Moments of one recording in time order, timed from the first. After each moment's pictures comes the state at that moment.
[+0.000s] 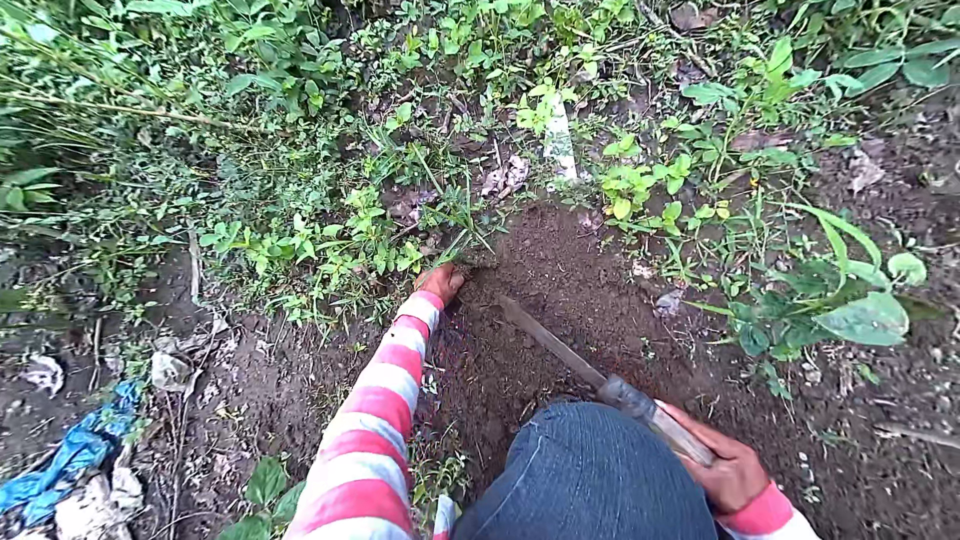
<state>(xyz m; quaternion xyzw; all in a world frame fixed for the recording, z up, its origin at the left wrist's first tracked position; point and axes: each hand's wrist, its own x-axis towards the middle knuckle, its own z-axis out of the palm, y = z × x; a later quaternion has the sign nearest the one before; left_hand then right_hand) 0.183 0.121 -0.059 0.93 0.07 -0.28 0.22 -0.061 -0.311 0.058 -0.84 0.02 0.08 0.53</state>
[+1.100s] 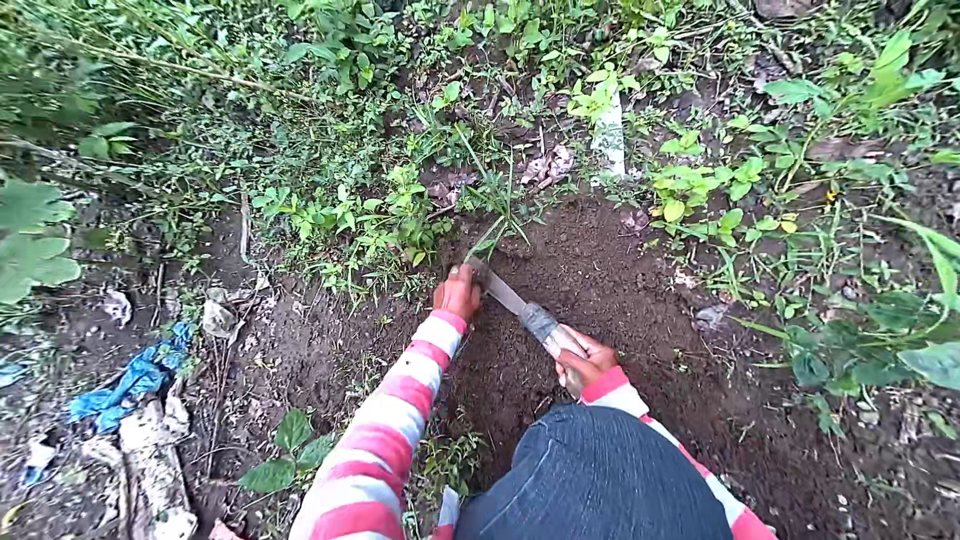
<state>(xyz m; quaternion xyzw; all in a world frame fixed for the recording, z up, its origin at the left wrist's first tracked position) 0.119 0.111 0.003 0.94 0.14 -0.21 0.21 0.046 -0.143 -0.003 -0.62 0.22 0.30 0.69</state>
